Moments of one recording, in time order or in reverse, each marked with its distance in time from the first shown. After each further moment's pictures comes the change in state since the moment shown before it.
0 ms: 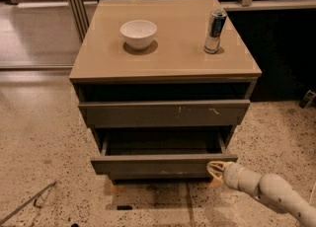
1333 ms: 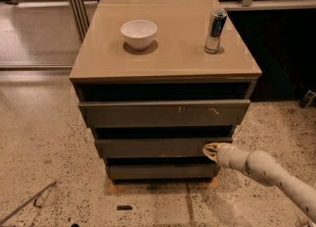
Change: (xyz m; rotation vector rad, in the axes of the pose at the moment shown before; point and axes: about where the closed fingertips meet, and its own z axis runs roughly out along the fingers) arm 0.014 -0.065 0.052 0.018 0.046 0.006
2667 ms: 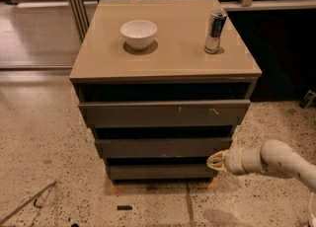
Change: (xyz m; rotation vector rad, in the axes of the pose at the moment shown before) arm -0.042 0.046 -0.071 -0.358 -0.012 0.097
